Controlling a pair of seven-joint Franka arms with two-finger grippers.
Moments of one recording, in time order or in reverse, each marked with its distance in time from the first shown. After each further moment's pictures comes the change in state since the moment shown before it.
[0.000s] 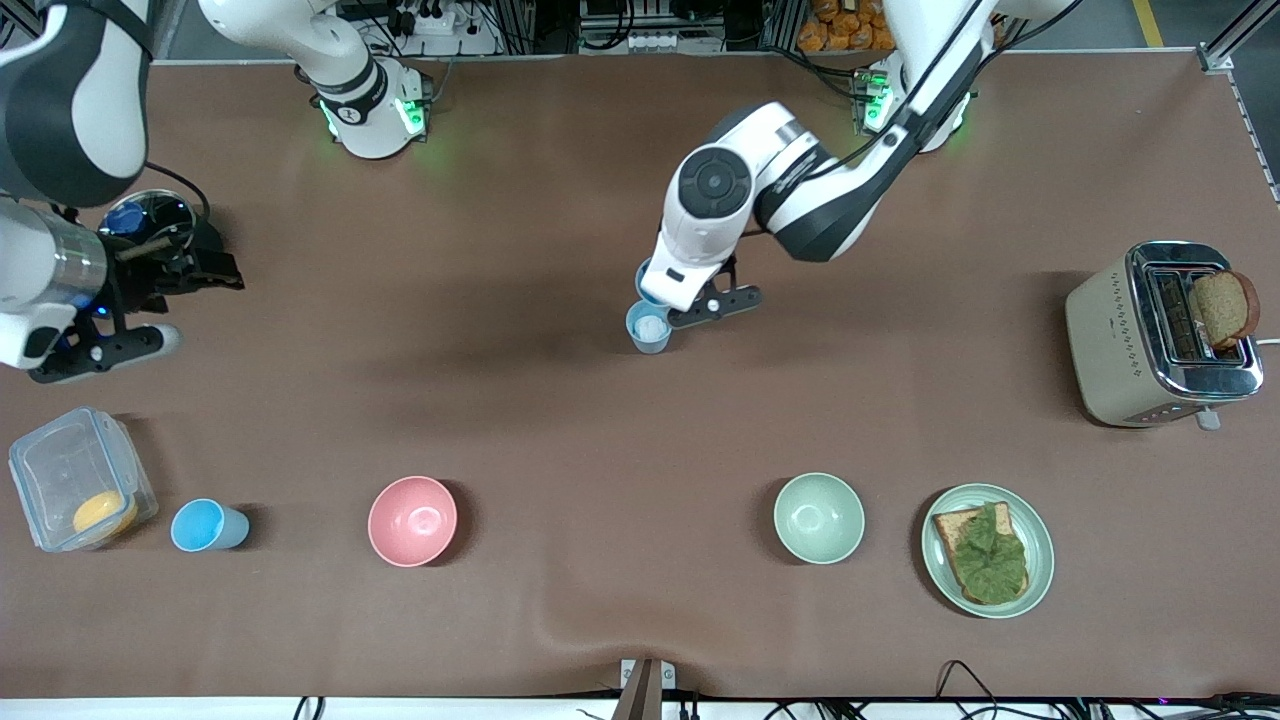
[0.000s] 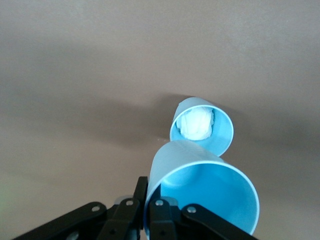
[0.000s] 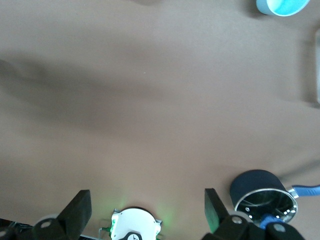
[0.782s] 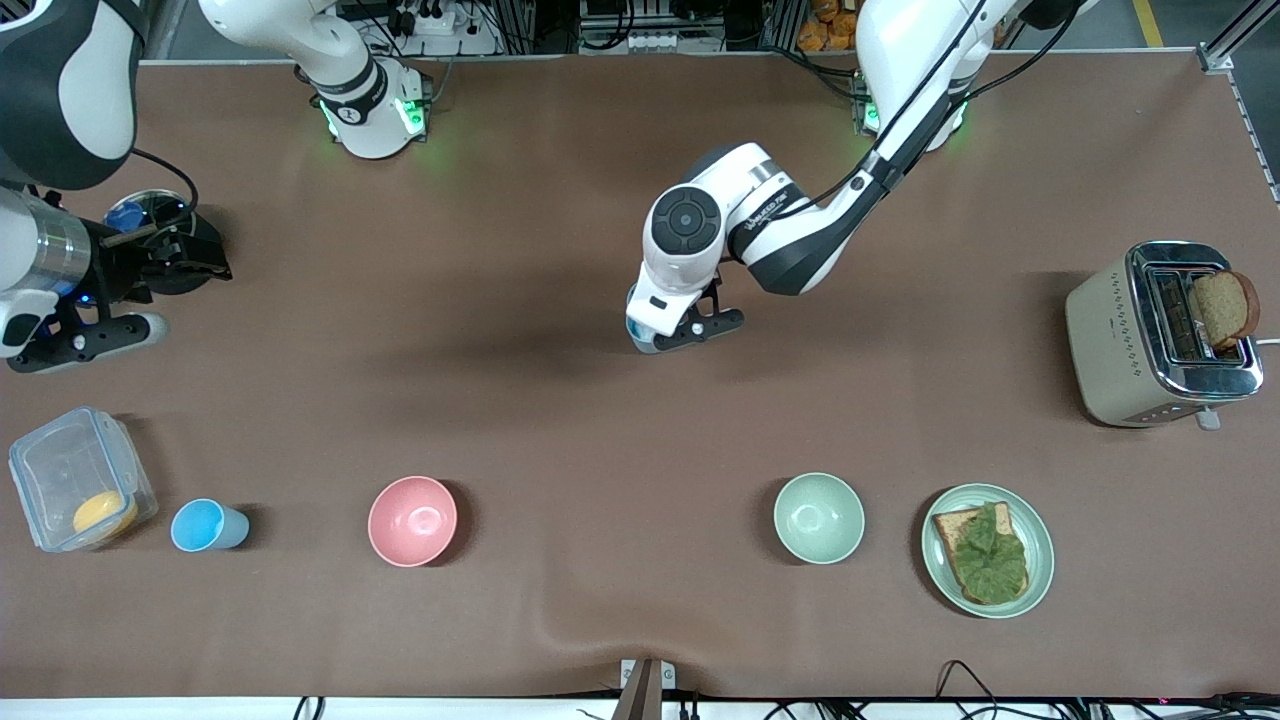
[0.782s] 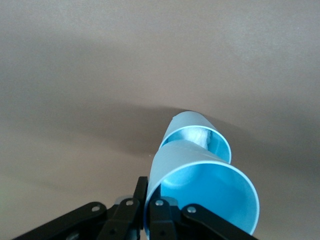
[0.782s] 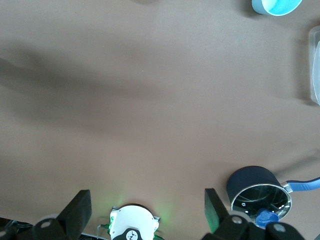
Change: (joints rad) left arm -0.020 0.093 0.002 0.070 0.058 0.001 -0.044; right arm 0.017 0.003 -0.012 0.016 -0.007 -0.014 0.000
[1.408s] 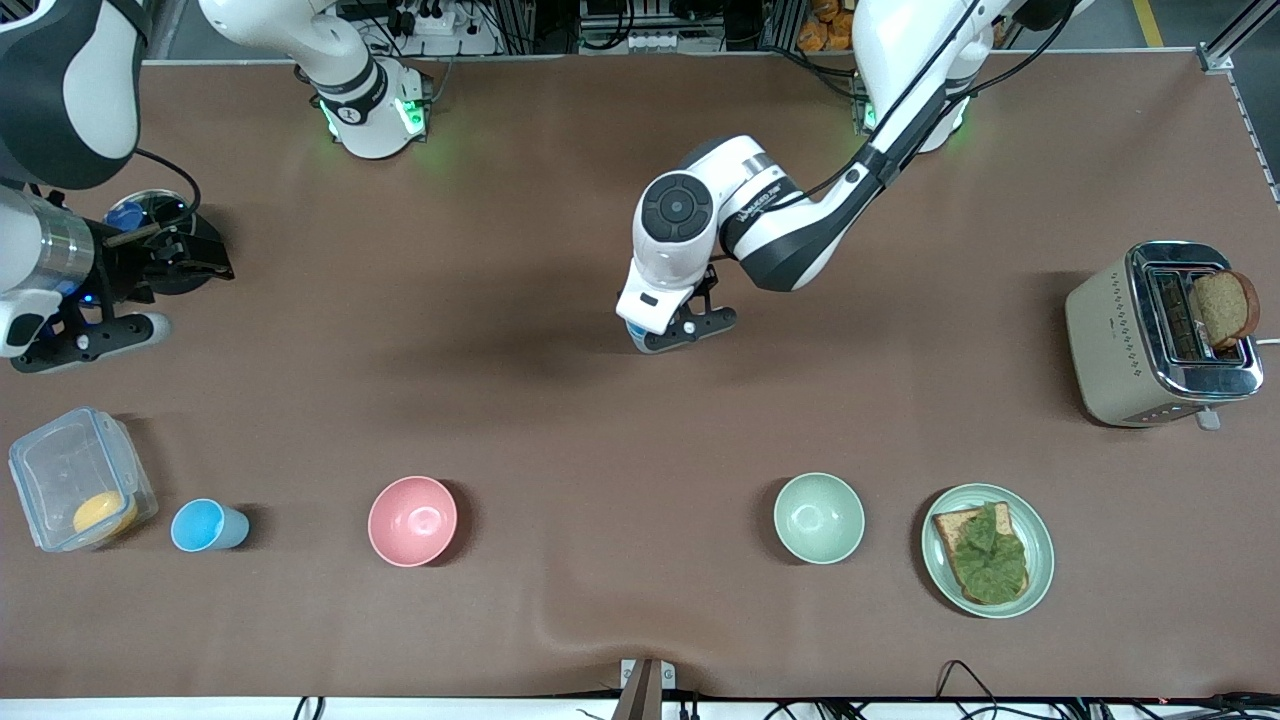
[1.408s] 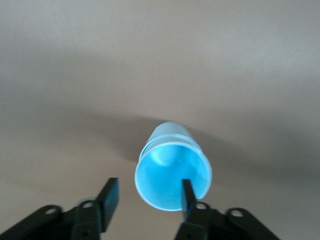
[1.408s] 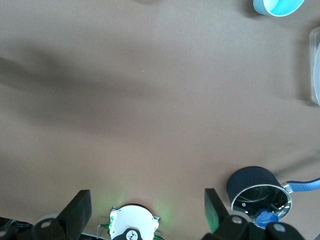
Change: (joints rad) left arm -0.010 0.000 0.003 0.078 0.038 0.006 -0.034; right arm 0.003 0.000 0.001 0.000 -0.001 0.000 0.000
